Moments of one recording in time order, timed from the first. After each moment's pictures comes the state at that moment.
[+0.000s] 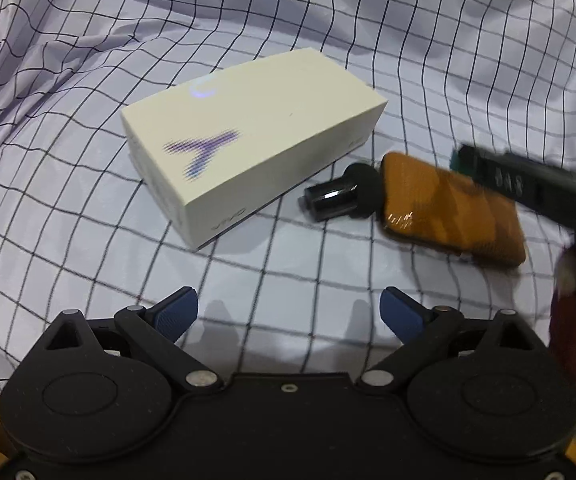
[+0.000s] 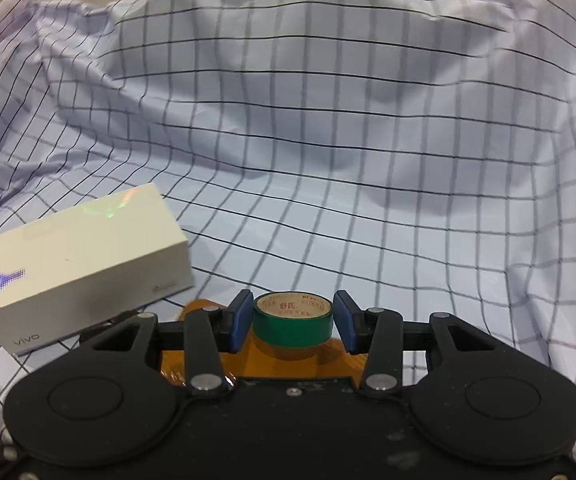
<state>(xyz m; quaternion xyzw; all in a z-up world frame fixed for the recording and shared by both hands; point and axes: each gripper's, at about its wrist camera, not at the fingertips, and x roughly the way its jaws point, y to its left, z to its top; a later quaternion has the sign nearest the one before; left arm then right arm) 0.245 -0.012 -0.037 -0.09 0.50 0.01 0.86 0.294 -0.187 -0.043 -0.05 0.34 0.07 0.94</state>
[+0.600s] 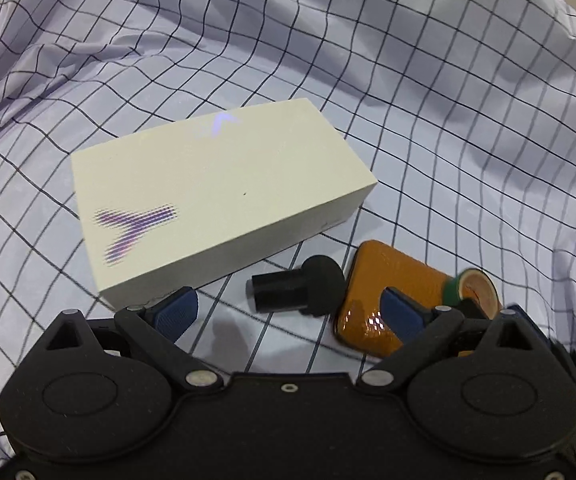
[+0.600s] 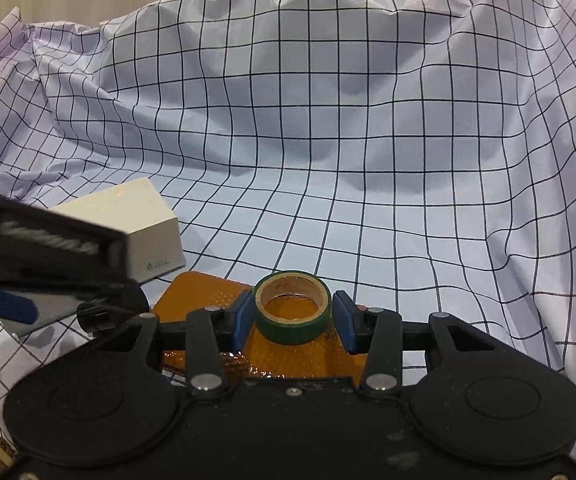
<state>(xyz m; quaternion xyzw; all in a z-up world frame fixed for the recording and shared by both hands) 0.298 -0.036 -0.035 -0.17 0.48 0.07 0.86 0.262 -0.206 -0.054 -0.03 0.31 0.06 0.95</state>
